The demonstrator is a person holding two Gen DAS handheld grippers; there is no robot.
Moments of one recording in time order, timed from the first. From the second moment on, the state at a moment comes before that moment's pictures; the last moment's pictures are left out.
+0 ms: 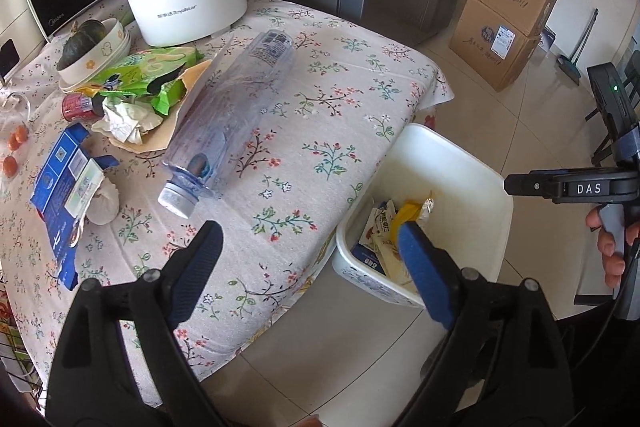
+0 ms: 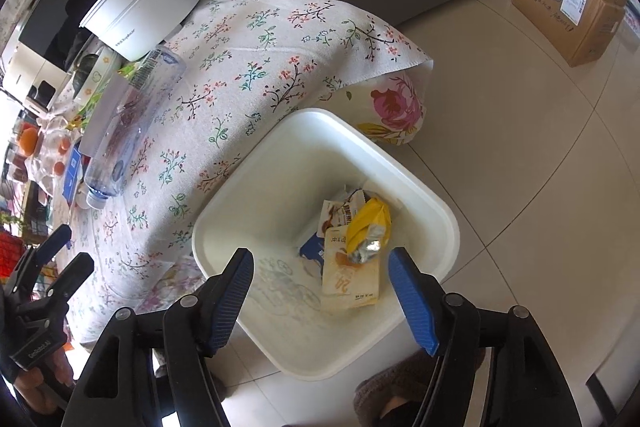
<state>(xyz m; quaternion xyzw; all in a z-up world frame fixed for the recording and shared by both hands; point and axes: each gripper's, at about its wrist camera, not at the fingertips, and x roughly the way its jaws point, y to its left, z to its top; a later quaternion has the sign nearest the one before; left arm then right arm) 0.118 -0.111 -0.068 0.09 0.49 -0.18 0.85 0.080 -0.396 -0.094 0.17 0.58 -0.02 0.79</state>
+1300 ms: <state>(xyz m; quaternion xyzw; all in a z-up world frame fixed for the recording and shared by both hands) 0.178 0.090 -0.085 0.03 0.51 0.02 0.86 0.166 -0.247 -0.060 0.11 0.57 0.05 0.82</state>
